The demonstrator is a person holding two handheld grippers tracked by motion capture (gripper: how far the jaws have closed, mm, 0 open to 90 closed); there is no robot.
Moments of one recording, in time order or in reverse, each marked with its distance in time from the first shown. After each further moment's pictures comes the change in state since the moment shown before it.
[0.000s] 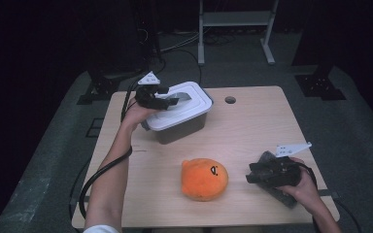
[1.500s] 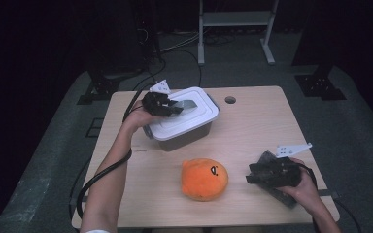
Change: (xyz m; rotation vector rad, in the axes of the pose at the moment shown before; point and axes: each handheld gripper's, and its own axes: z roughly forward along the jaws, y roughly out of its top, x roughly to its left) left arm -0.033 0.005 0.004 0.158 -0.128 0.173; right arm 0.001 -0.001 0.000 -0.009 0.008 0.007
